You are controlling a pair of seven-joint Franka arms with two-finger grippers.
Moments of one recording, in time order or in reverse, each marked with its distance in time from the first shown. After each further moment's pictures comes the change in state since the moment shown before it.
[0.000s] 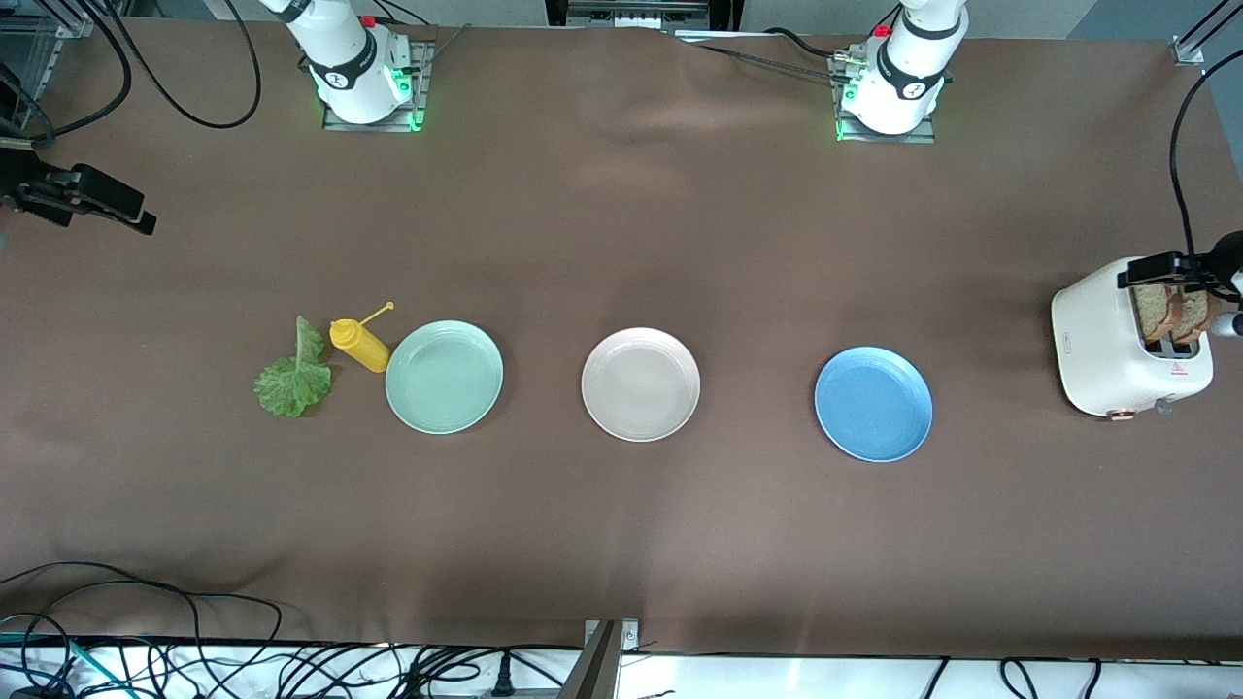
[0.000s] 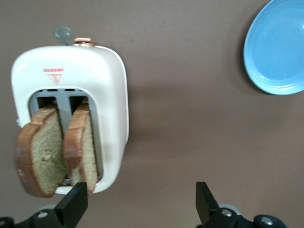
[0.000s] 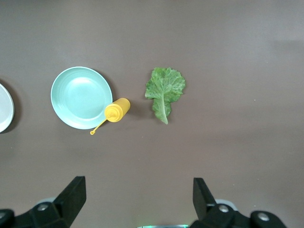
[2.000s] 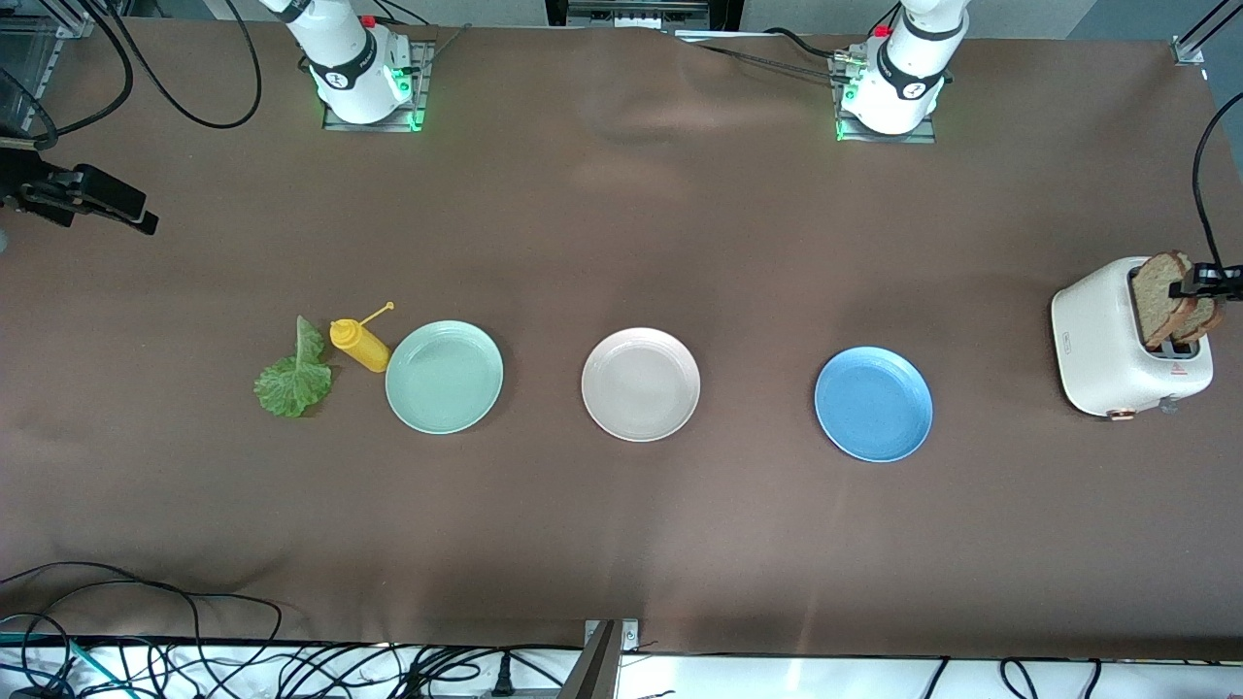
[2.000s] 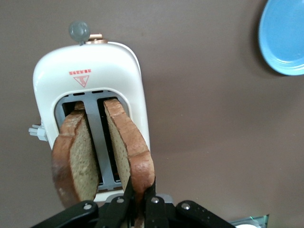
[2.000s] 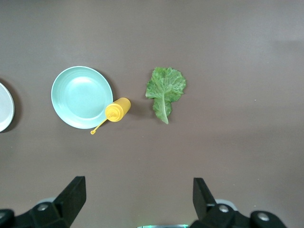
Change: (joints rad) left arm 0.091 0.120 -0.041 0.182 0.012 -0.128 0.156; right arm 0.000 0.000 0.002 0.000 0.000 -0.001 0.000
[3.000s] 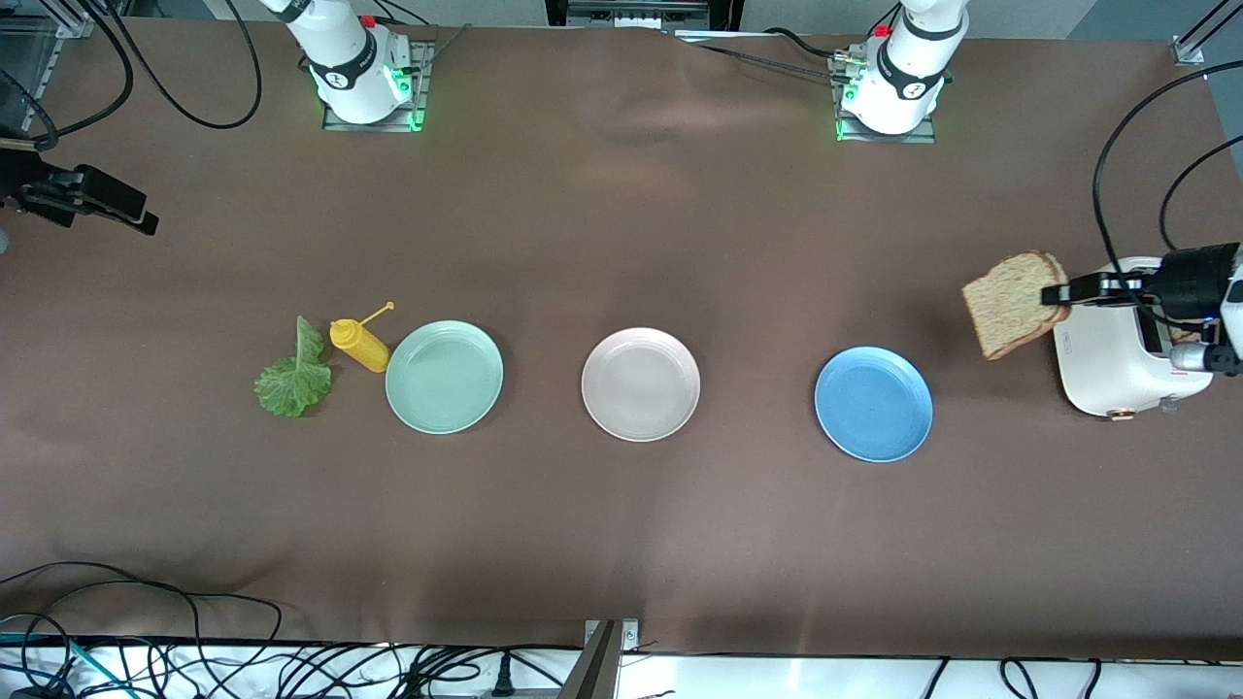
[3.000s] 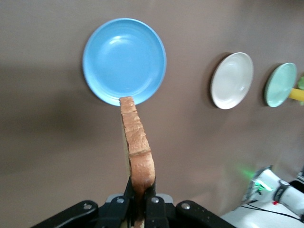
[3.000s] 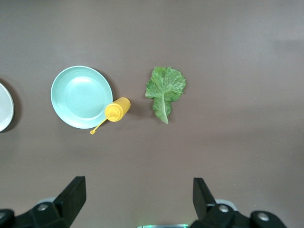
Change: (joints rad) left arm -0.046 0.017 -0.191 0.055 -0.491 -0.143 -0.416; right arm 0.000 0.002 -0.001 0.000 0.000 0.000 0.000
